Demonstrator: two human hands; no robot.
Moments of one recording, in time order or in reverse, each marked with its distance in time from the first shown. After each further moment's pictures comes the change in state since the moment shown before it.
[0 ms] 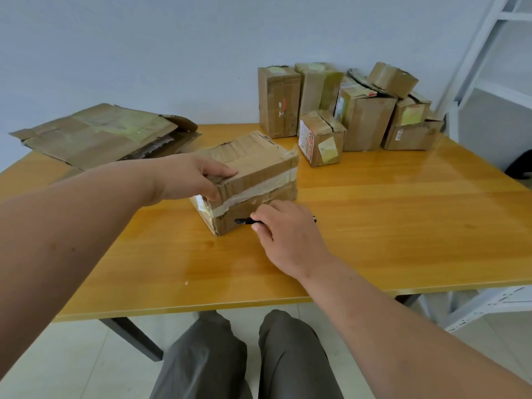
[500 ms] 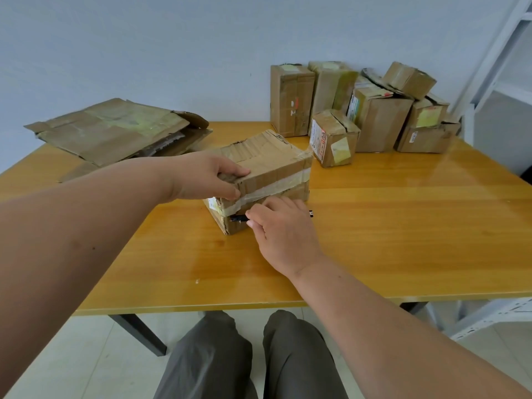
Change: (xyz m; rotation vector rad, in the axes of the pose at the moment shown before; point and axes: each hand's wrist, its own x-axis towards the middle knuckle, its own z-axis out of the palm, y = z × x) left_hand 0.003 -0.003 0.001 0.065 0.010 0.019; right_hand 0.013 -0.019 0.016 -0.074 0.126 -0.062
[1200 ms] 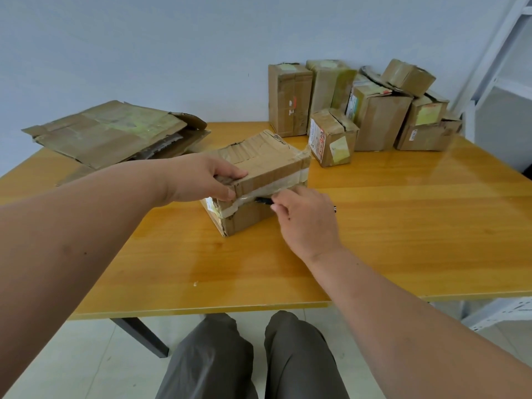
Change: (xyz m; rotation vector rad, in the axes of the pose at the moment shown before) left_hand 0.001 -0.003 -0.001 -0.048 -0.013 0.003; right_hand 0.007 0.033 -0.007 -0.038 -0.011 0.184
